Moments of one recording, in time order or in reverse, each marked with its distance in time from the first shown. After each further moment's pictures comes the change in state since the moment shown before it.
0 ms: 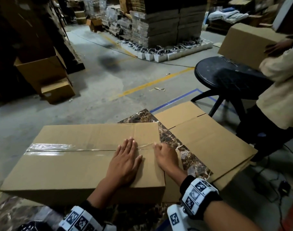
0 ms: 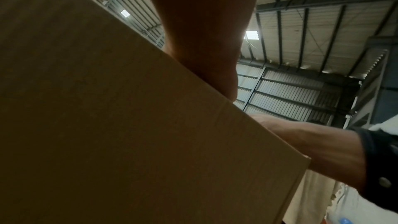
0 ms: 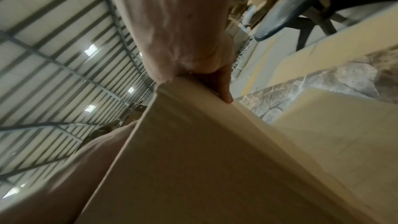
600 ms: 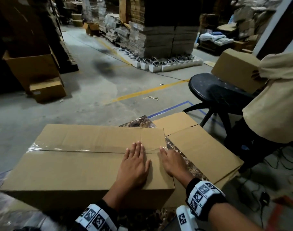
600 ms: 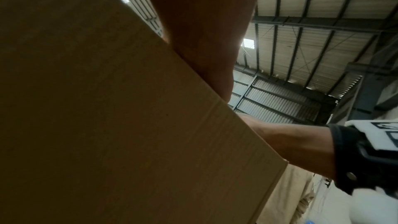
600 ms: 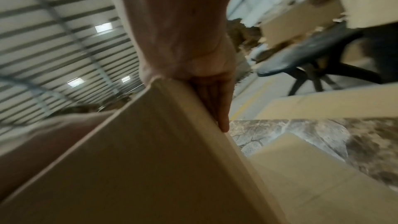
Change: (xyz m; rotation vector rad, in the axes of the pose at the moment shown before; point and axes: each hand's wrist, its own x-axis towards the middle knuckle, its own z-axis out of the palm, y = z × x) left_hand -0.005 -0.001 0.002 -0.008 0.003 0.037; right_hand -0.015 -0.009 -0.001 -0.270 0.001 -0.069
